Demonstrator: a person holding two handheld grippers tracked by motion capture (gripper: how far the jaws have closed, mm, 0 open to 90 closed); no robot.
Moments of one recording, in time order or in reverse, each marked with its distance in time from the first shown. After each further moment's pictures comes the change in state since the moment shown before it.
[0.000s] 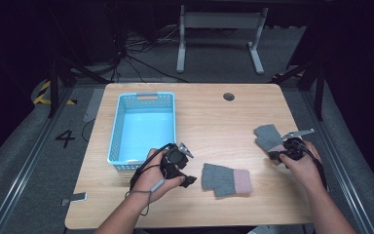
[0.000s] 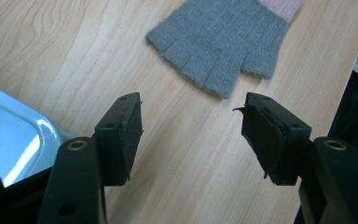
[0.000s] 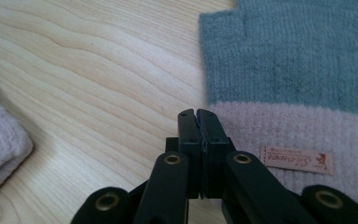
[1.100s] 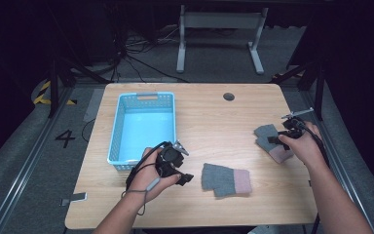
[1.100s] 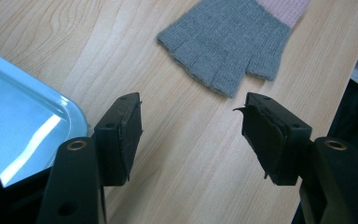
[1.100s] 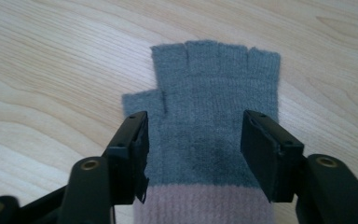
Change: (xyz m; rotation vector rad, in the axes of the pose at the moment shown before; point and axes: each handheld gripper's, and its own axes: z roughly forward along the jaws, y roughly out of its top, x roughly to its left) left arm 0.006 -0.005 -0.009 -0.024 0.003 -0.034; right arm -0.033 0.054 0.005 0.032 -0.103 0.047
